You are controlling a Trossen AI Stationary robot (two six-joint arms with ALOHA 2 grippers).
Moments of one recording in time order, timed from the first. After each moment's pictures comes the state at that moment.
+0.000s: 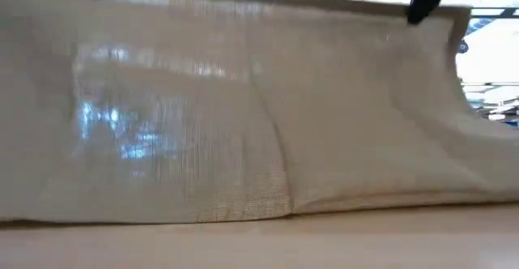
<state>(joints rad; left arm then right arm) -0.98 1.40 1.25 -1.33 -0.61 -1.27 0.59 1.81 1.61 -1.56 0.55 0.98</state>
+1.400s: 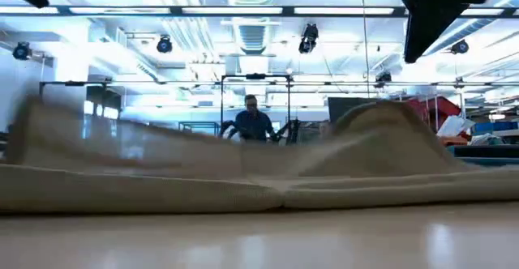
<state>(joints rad) -0.89 1.26 1.09 -1.02 -0.60 -1.12 0.52 1.81 1.53 -1.57 0.57 1.07</state>
